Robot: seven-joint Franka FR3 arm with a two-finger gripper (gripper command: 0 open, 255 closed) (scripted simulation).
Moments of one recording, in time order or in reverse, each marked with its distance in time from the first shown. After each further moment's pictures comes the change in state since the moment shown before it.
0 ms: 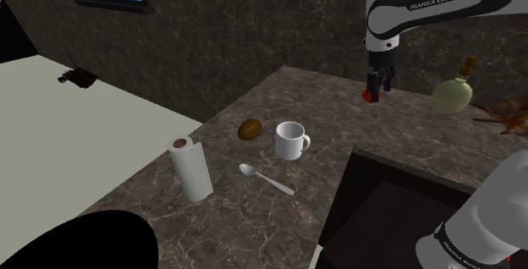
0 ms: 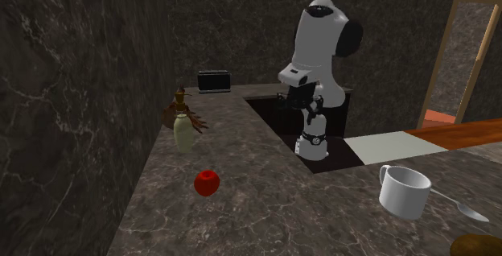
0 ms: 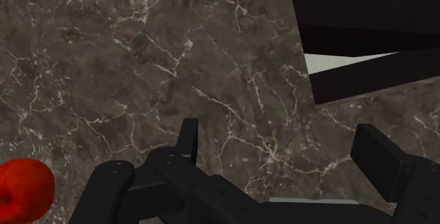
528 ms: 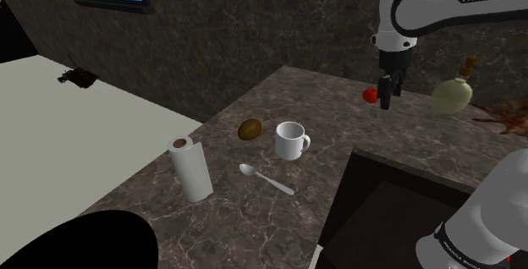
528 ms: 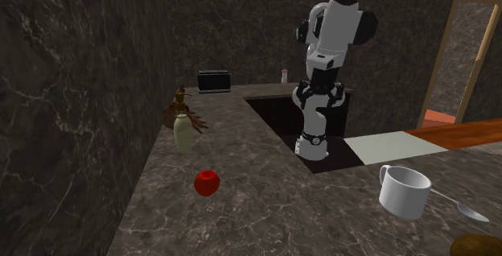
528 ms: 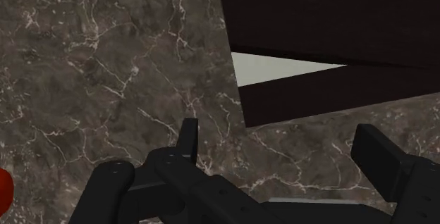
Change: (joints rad) arm 0.048 -0.284 0.105 -0.166 0.037 -0.090 0.090
